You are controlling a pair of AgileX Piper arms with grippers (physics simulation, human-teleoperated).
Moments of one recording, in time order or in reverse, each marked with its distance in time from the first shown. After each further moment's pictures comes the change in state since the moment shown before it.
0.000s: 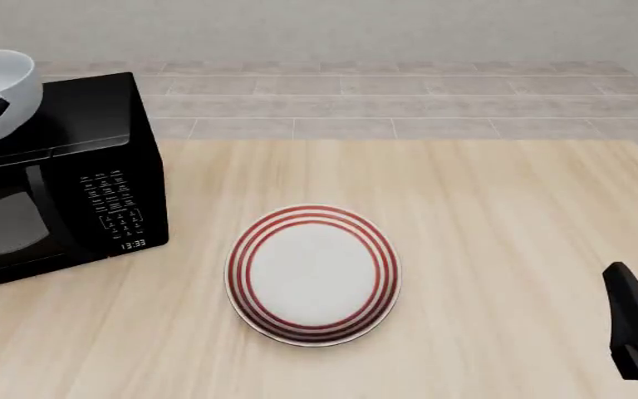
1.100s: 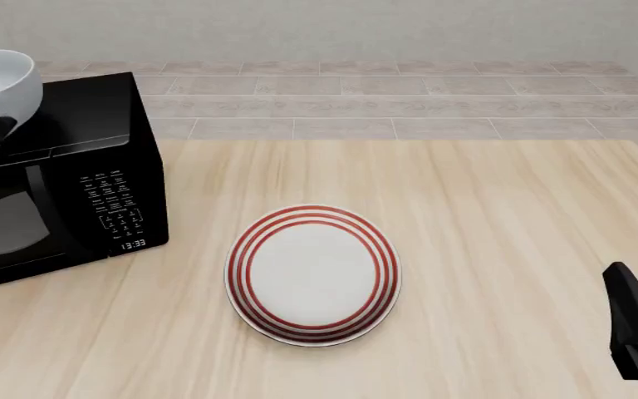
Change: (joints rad) left arm 0.054 0.118 0.033 -0.110 0.001; right arm 0.000 0.000 0.000 0.000 0.000
